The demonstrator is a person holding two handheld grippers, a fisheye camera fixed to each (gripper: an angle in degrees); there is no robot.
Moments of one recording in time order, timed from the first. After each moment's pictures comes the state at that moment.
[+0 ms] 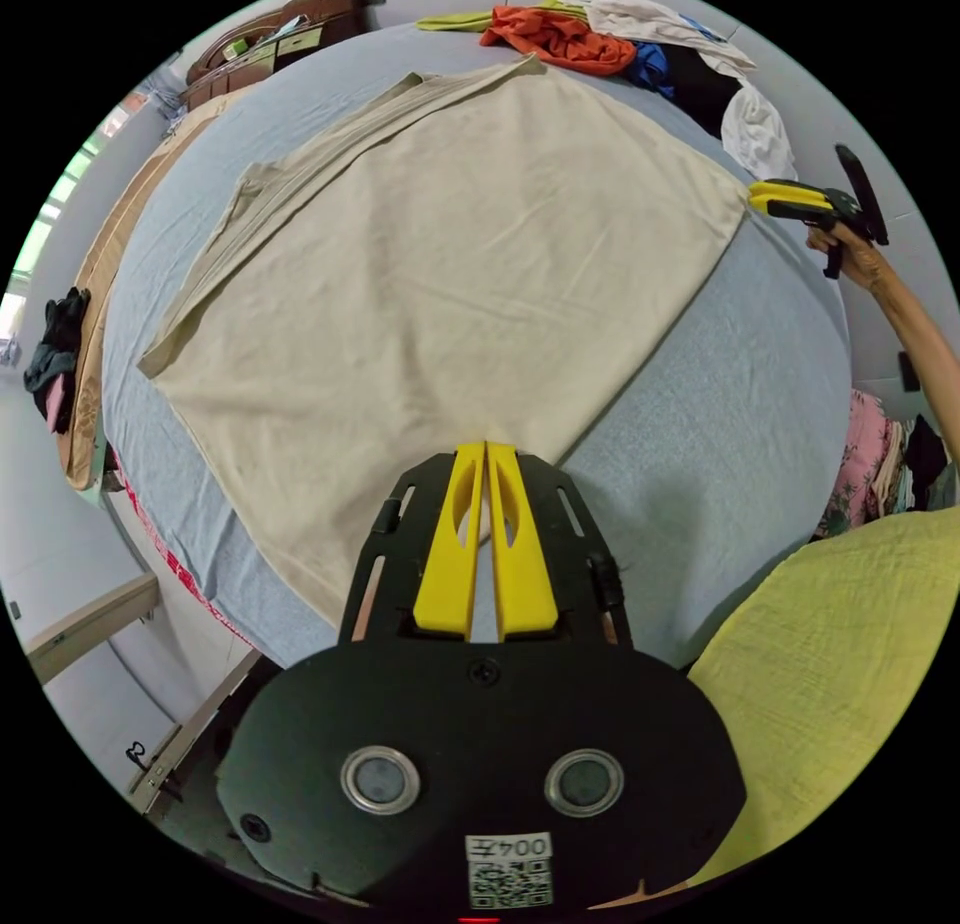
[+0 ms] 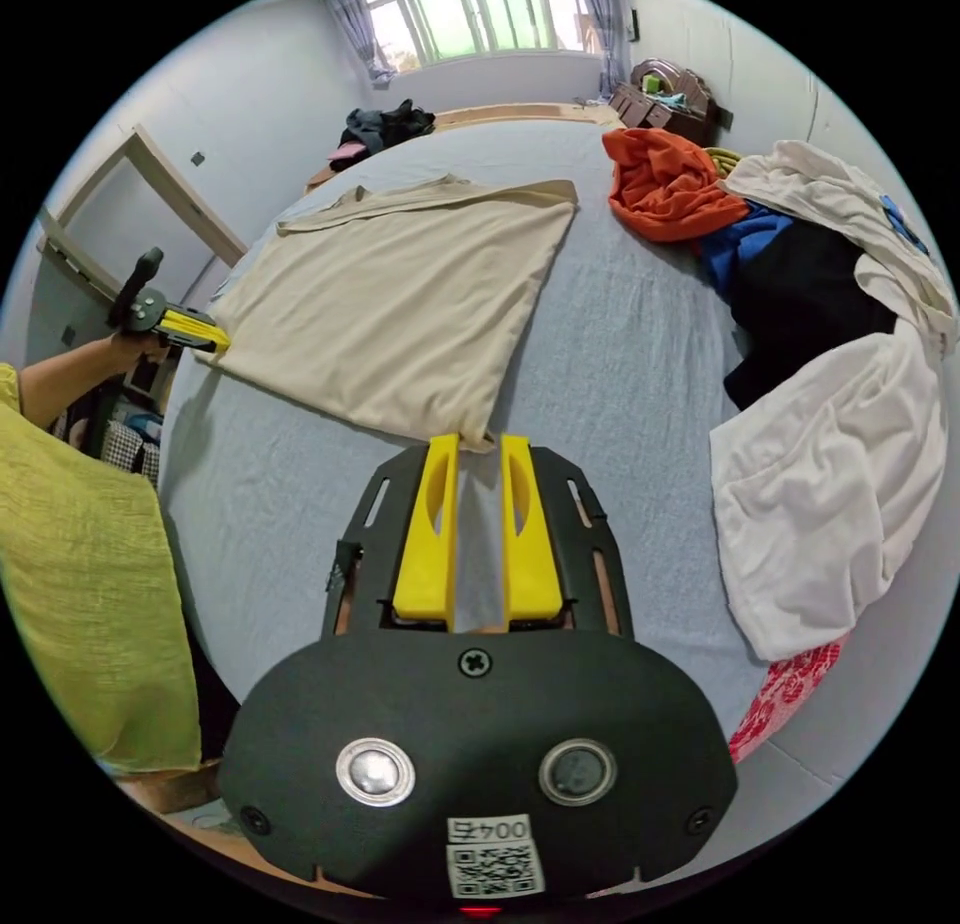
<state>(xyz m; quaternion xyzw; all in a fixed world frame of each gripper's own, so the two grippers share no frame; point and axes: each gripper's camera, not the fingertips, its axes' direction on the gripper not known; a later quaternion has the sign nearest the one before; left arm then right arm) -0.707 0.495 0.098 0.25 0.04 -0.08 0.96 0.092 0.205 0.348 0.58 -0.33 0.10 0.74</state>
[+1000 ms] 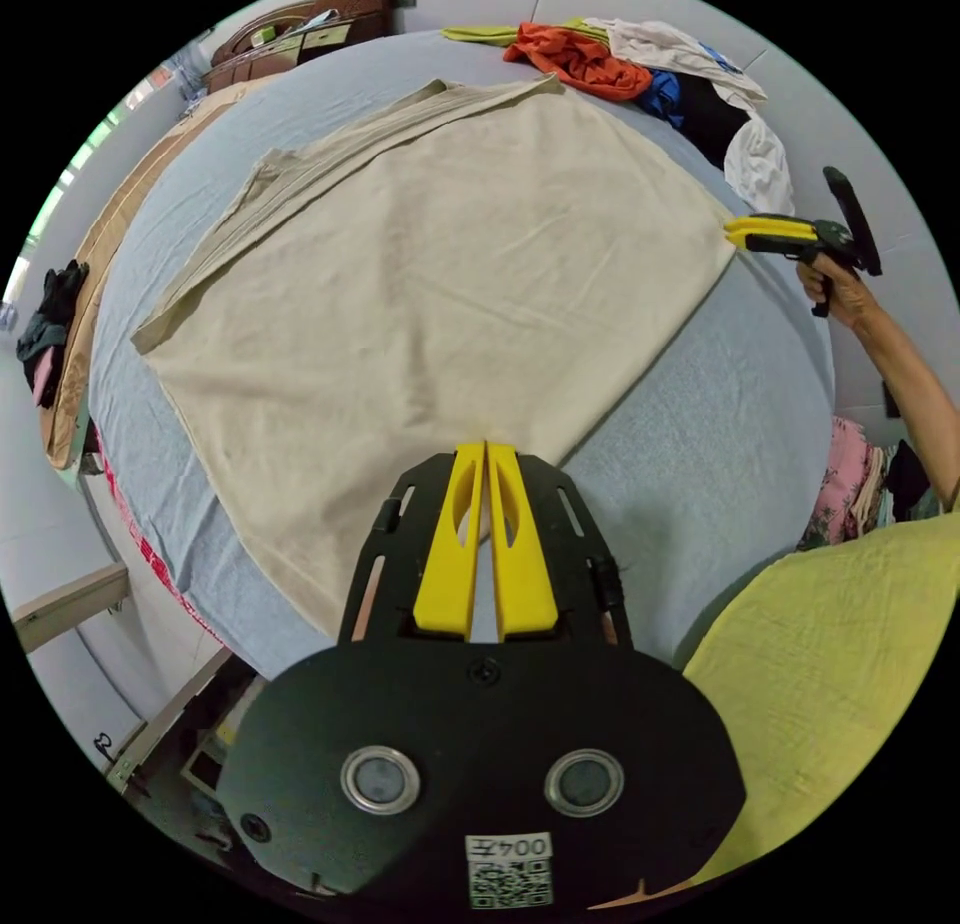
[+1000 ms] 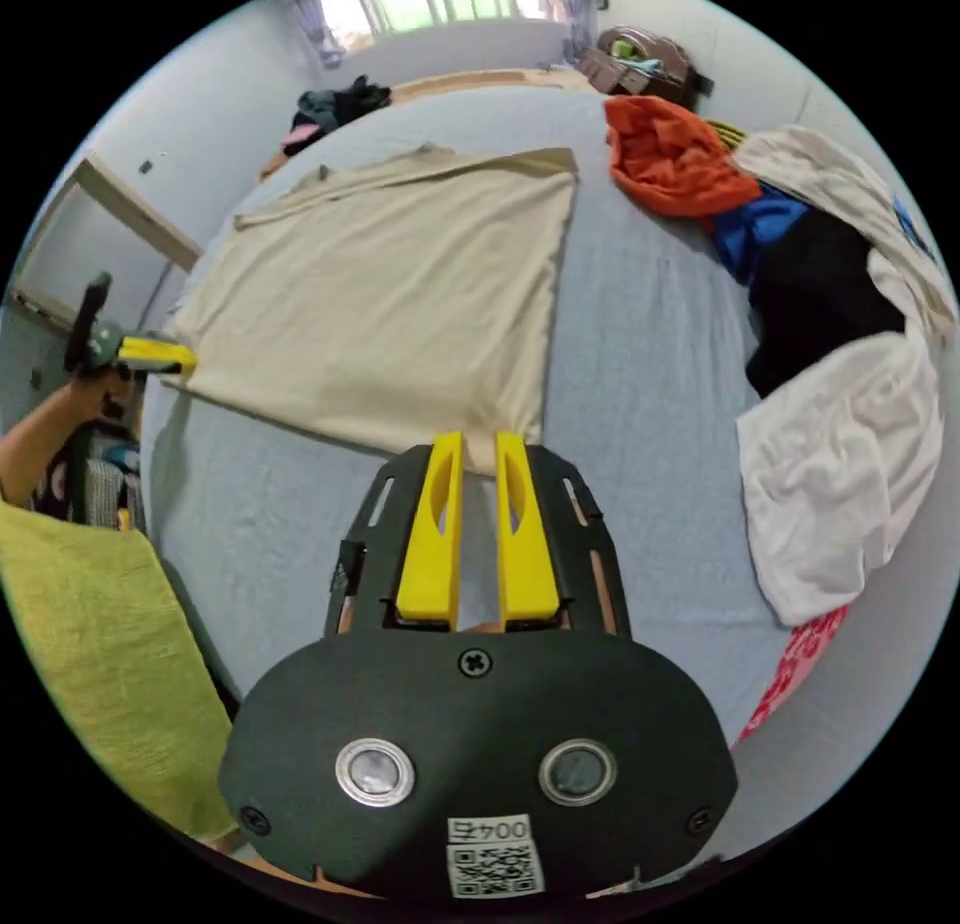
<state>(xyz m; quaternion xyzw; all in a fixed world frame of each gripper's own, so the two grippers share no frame) -0.818 0.545 0.096 0.28 0.09 -0.10 0.95 0.149 0.261 0.423 0.53 -0.37 0.17 0.75</state>
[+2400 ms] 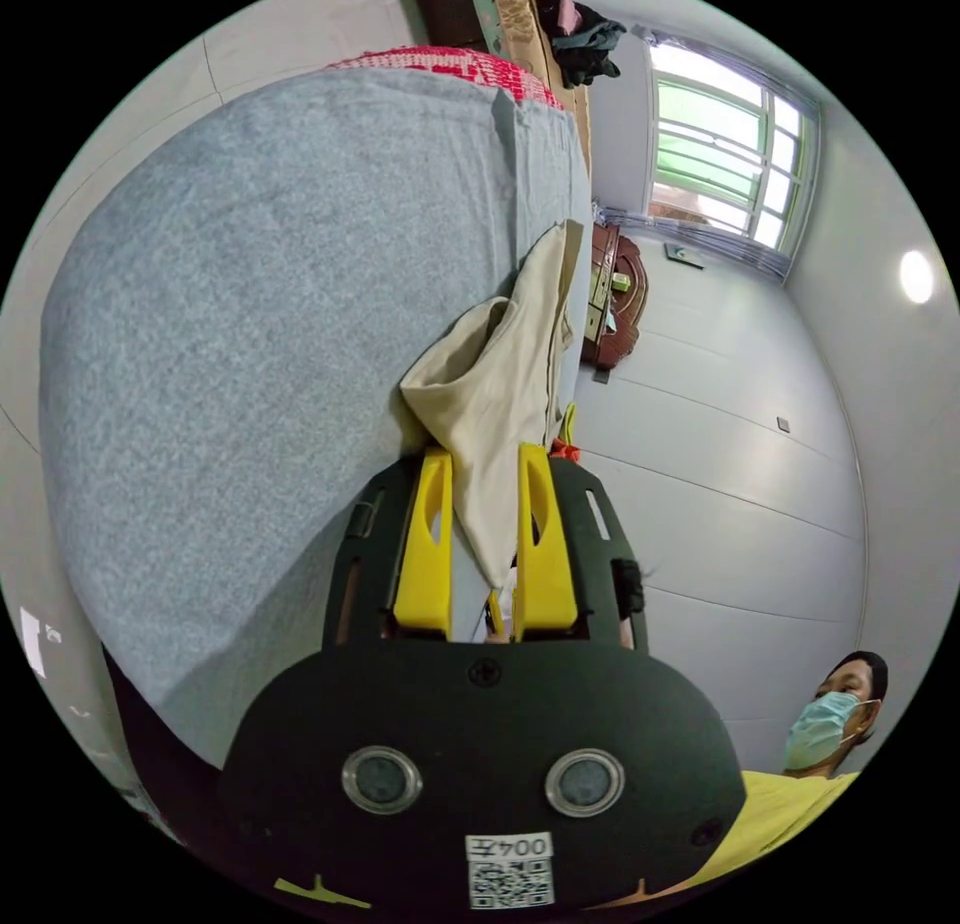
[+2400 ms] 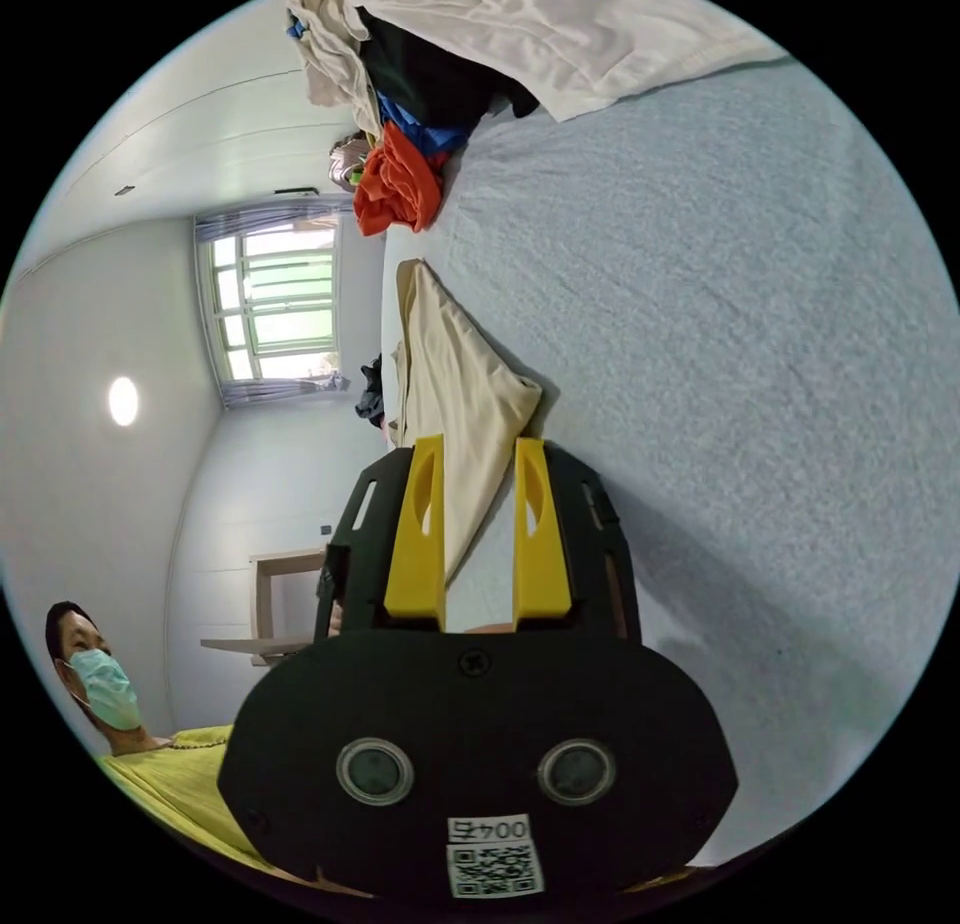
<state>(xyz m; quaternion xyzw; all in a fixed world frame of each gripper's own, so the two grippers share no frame) -0.976 0.792 0.289 0.47 0.61 -0.47 0.43 0.139 0.322 0.709 0.46 -0.78 0.29 0.31</state>
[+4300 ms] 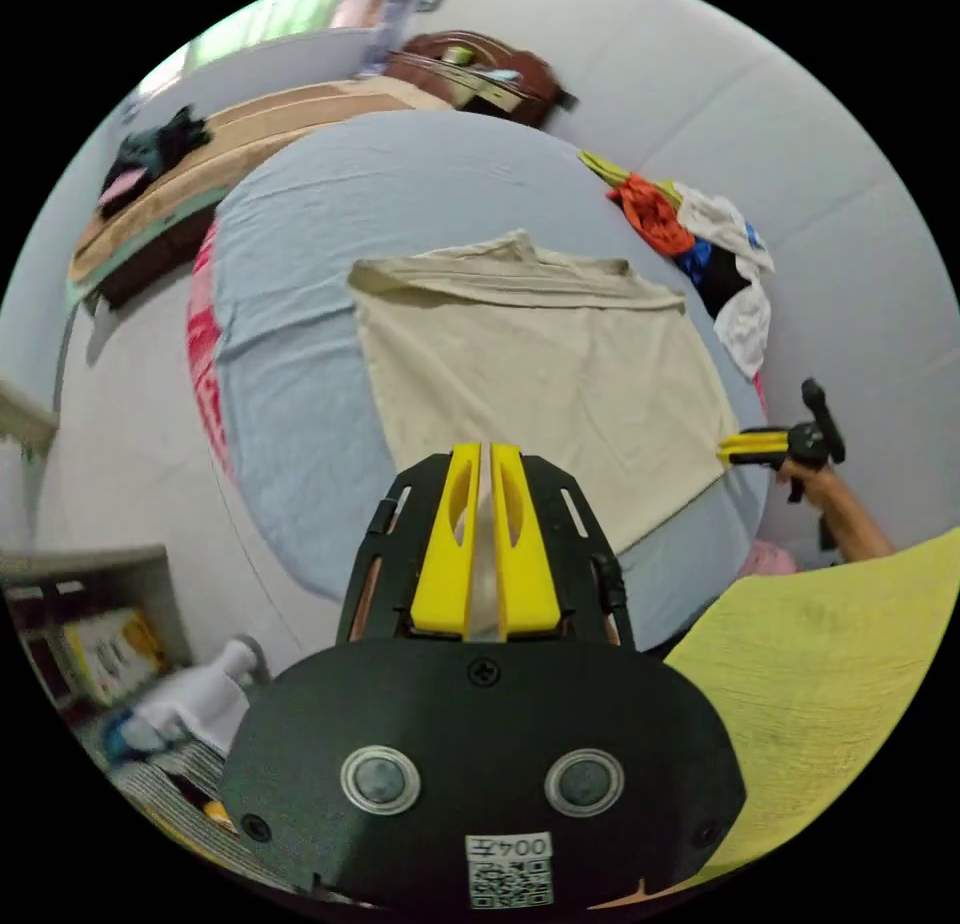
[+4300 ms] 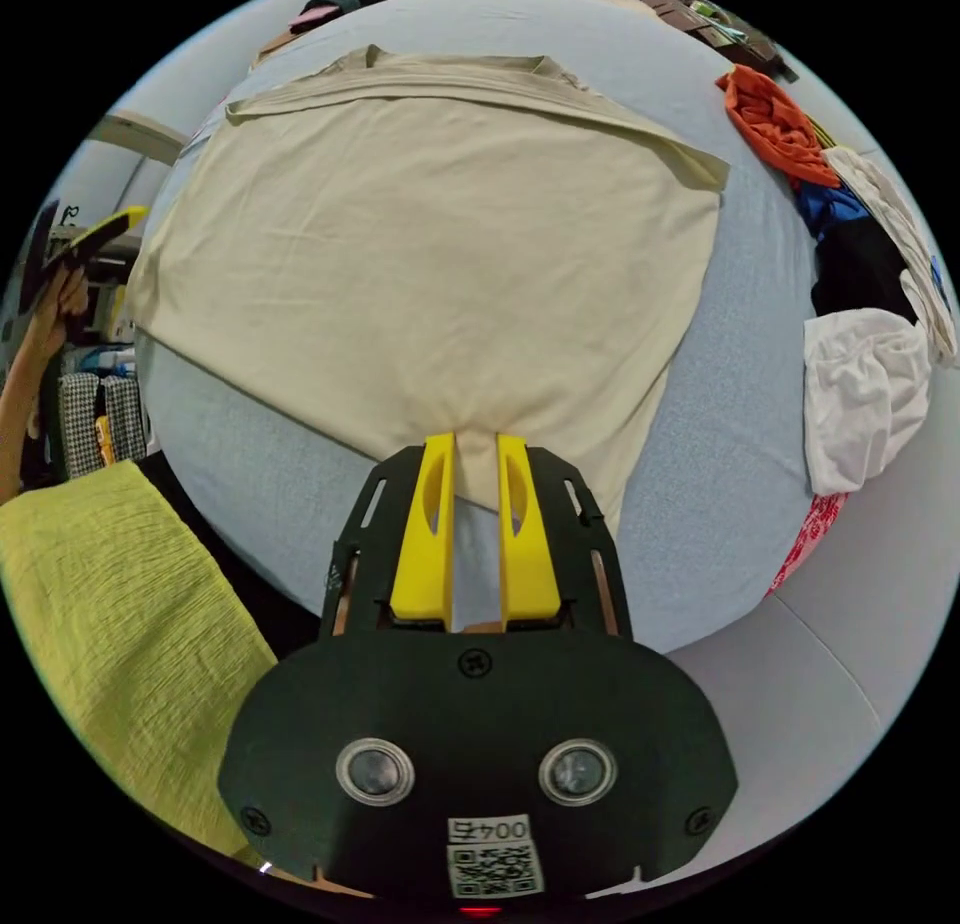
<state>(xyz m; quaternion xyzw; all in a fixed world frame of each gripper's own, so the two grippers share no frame) -0.867 0.730 0.061 0.39 0.16 -0.21 0.88 -0.105 0.172 0.205 0.36 -0.31 0.09 0.87</state>
